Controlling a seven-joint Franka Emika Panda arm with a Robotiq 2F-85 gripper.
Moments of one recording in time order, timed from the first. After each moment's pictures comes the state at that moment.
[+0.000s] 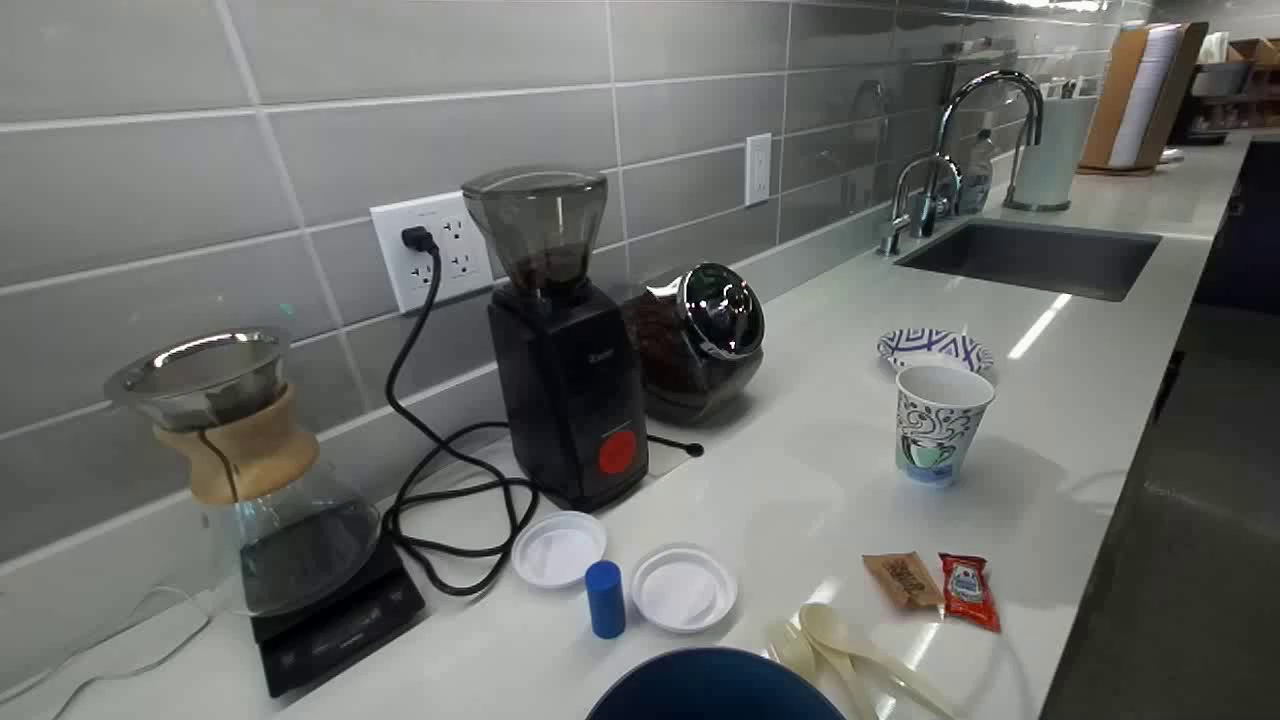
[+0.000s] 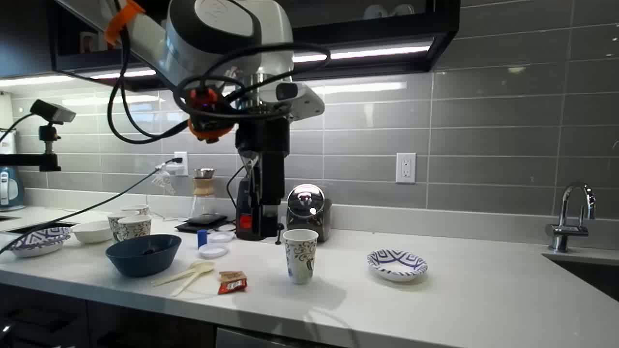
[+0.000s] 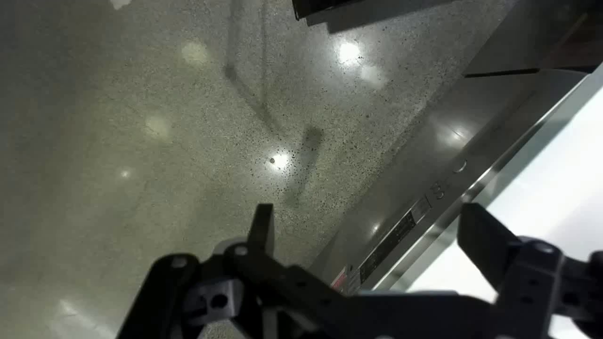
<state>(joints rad) -0.15 -0.42 0.08 -2.48 -0.25 1.97 0.26</state>
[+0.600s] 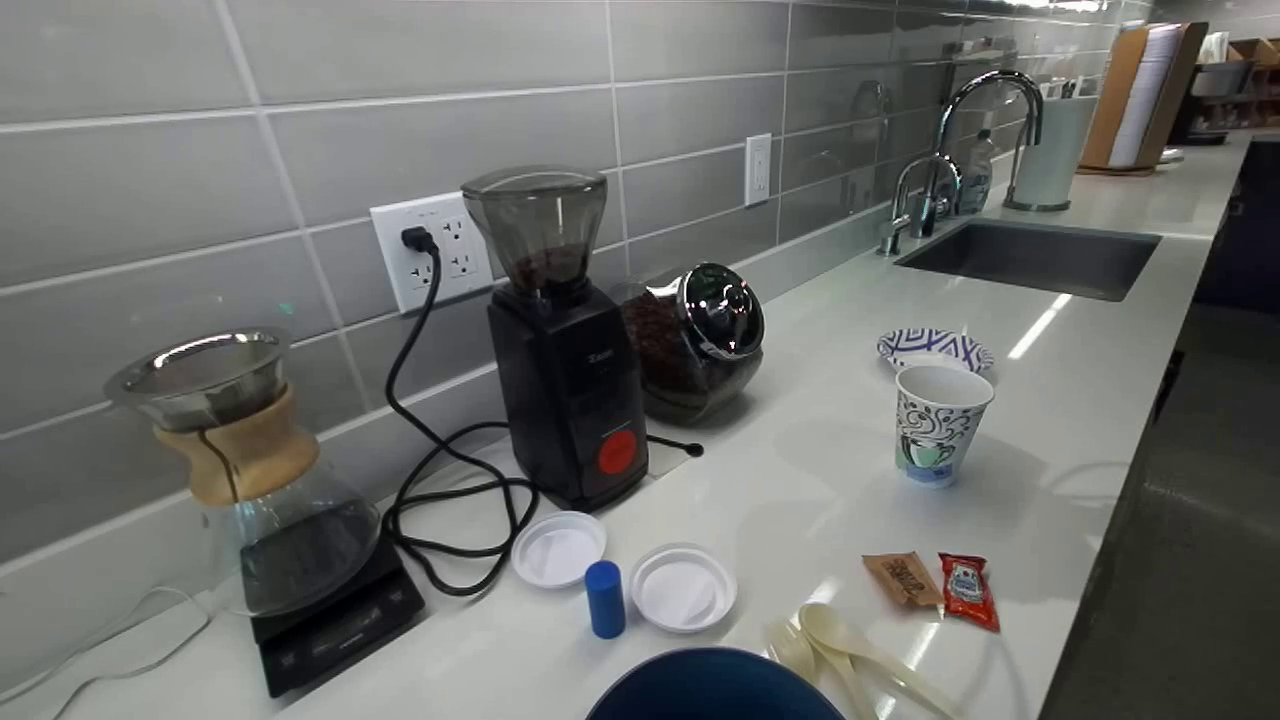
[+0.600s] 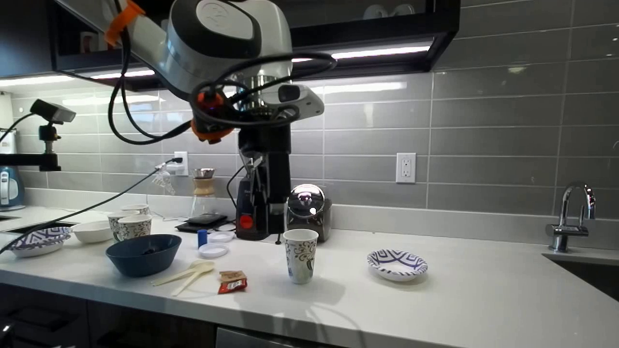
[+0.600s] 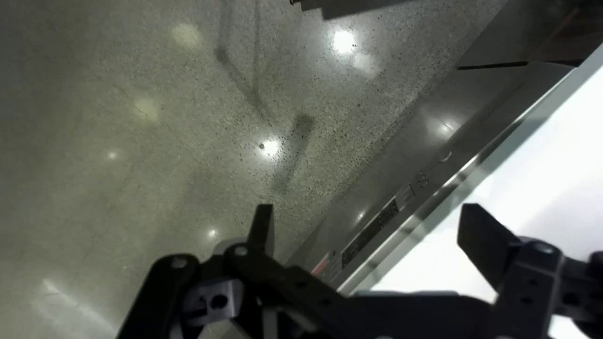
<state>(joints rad) -0.12 -0.41 0.07 -2.48 -0.24 2.01 0.24</state>
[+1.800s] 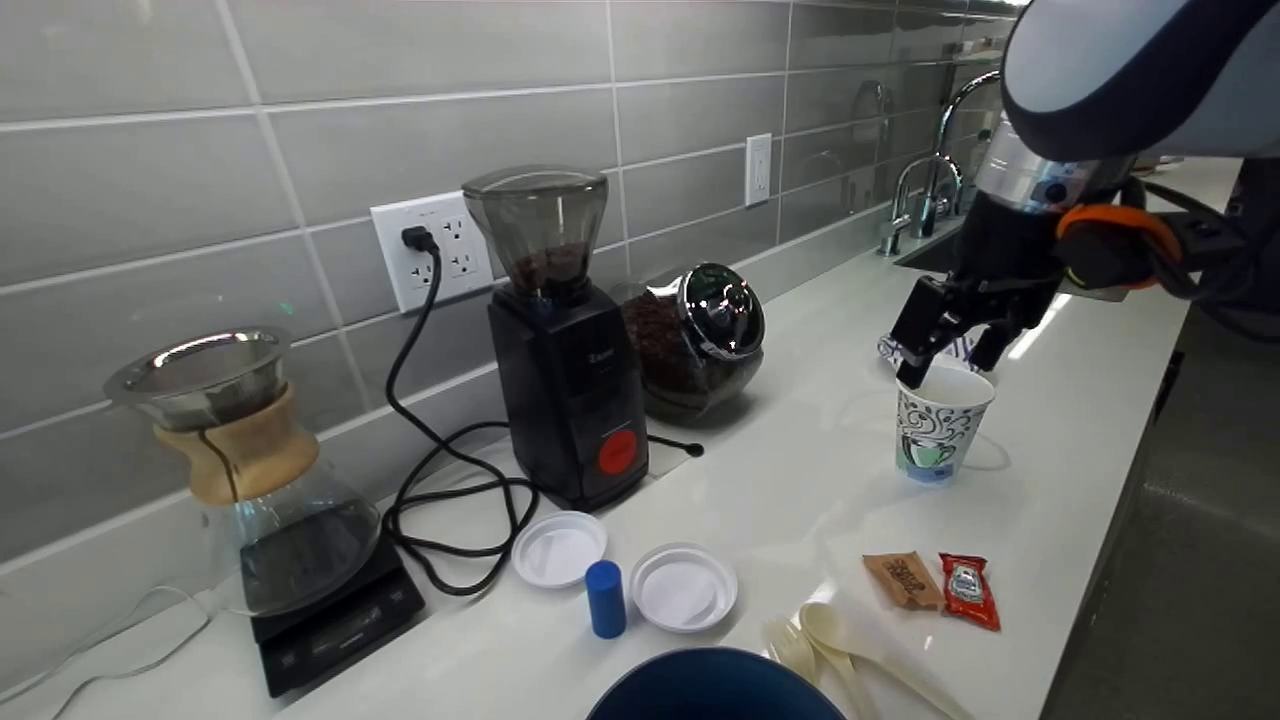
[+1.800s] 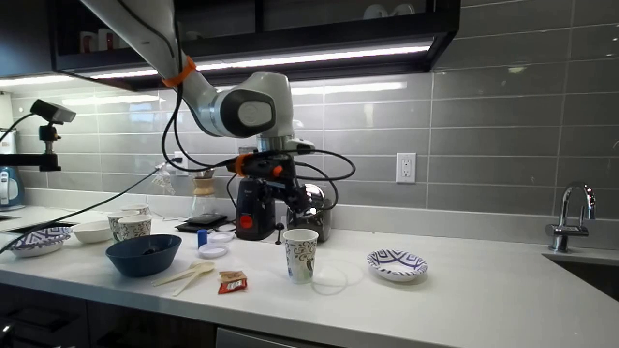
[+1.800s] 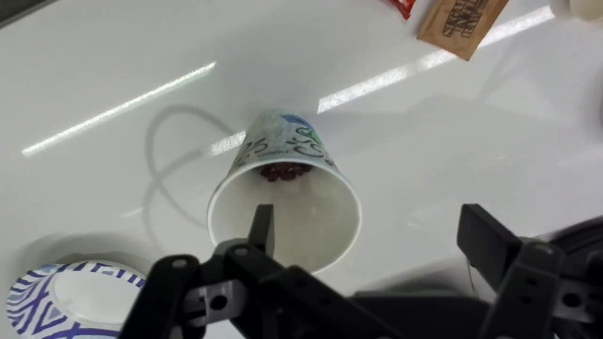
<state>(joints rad) 0.17 -0.03 0.10 -2.31 0.11 2.46 -0.20</state>
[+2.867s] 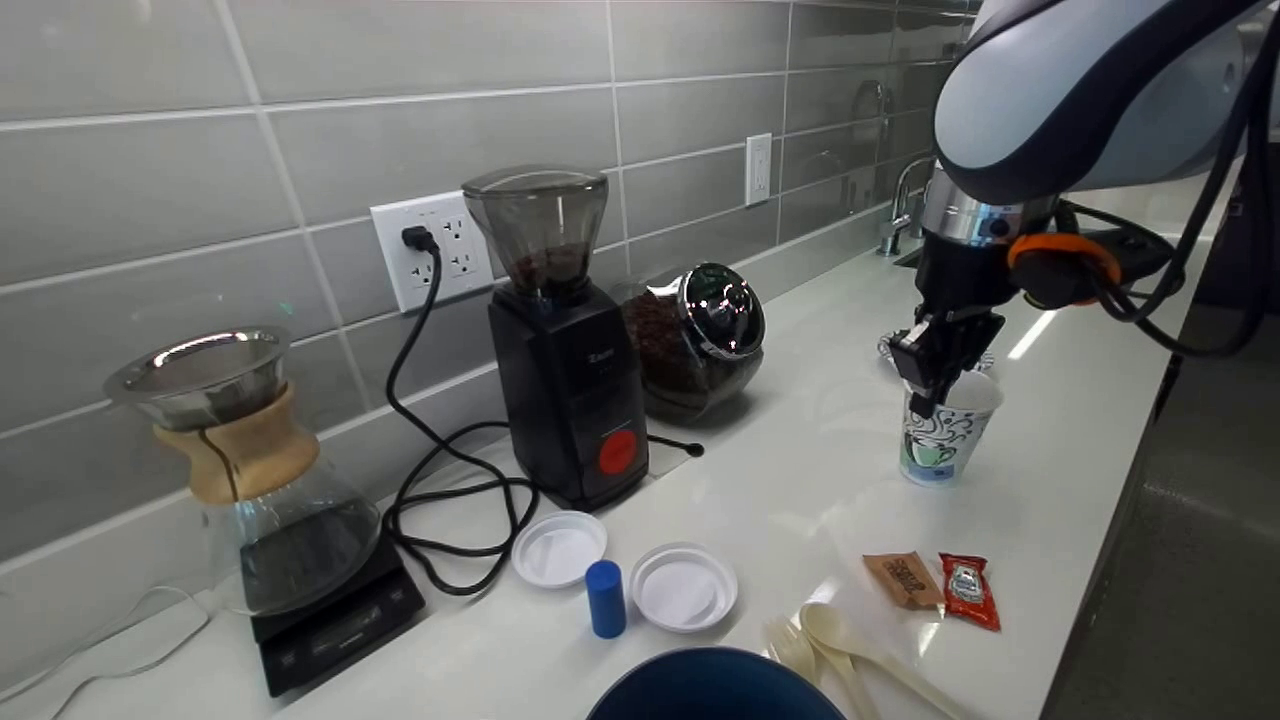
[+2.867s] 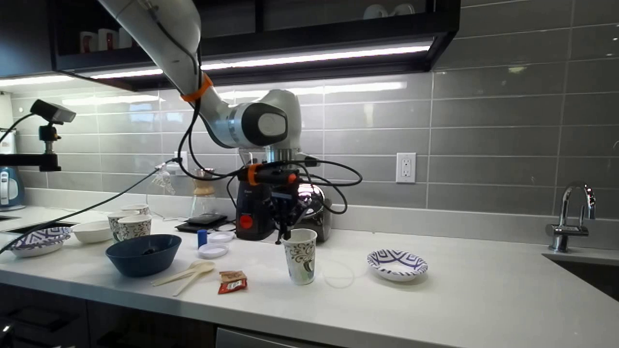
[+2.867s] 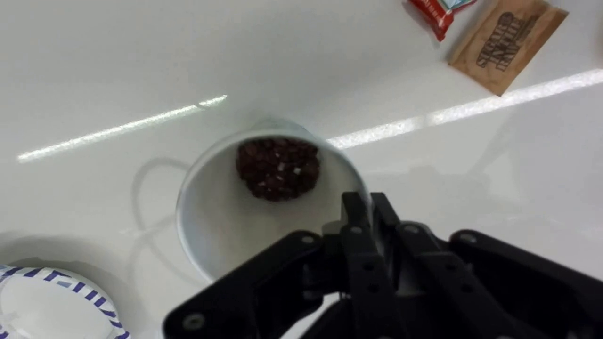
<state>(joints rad) 0.16 0.10 0.12 -2.19 -0.01 2.35 -0.22</state>
